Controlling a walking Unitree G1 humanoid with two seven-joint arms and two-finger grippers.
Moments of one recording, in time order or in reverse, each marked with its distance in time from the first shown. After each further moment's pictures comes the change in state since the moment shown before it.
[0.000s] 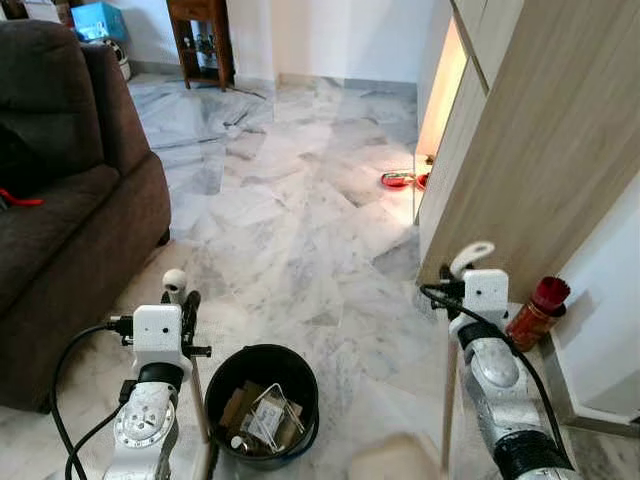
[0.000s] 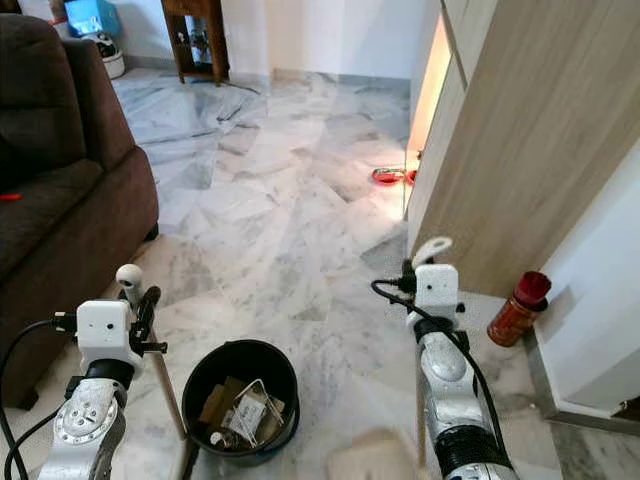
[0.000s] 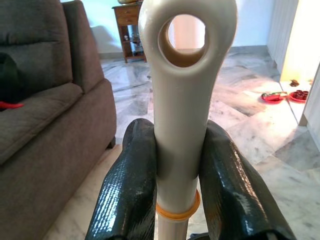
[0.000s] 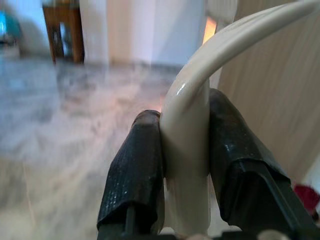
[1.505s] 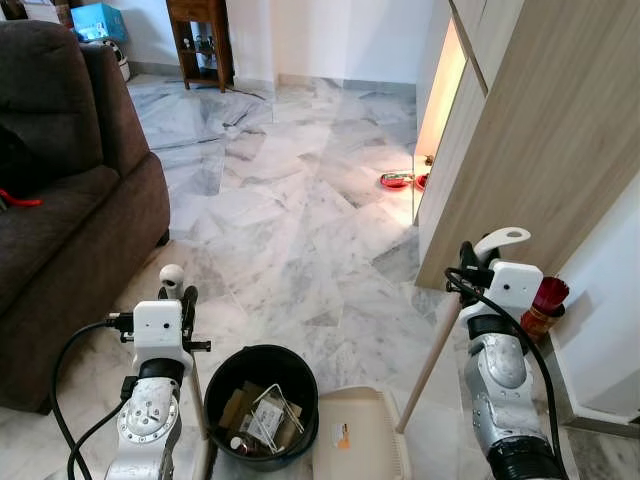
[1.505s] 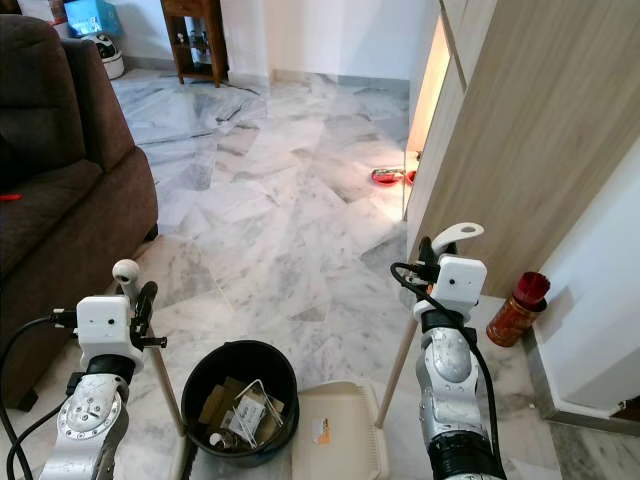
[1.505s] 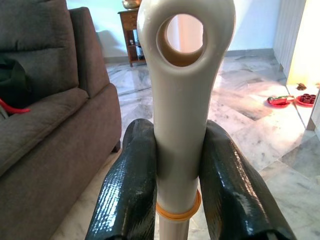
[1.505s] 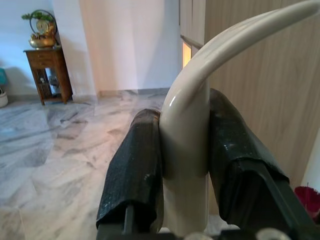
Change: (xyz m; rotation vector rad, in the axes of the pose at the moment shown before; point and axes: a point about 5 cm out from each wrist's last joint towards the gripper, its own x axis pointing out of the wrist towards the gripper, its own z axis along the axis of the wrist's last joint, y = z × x) left arm 0.003 -0.001 0.004 0.012 -0.010 0.020; right arm -0.005 -0.006 0.012 0.105 -0.088 -0.095
